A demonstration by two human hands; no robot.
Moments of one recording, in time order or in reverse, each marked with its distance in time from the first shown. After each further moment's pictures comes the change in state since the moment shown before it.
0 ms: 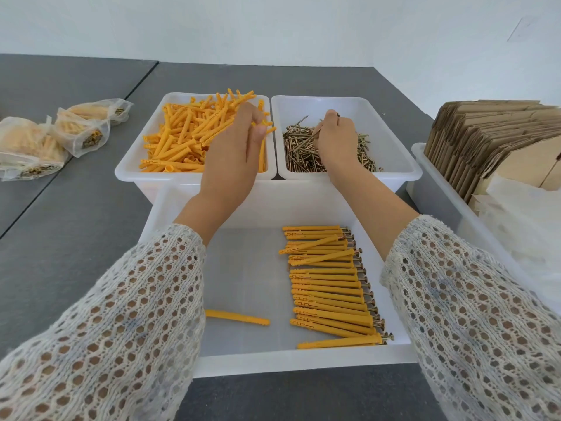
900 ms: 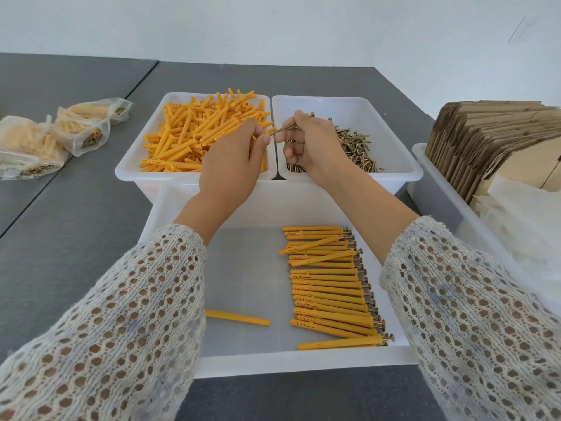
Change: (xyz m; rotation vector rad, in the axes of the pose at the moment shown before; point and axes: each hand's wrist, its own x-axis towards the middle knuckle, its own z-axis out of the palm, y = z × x) left_hand -0.001 -0.005 0.002 0.233 -0.094 -0.142; right_hand -0.021 -0.016 0.010 0.560 -0.391 0.167
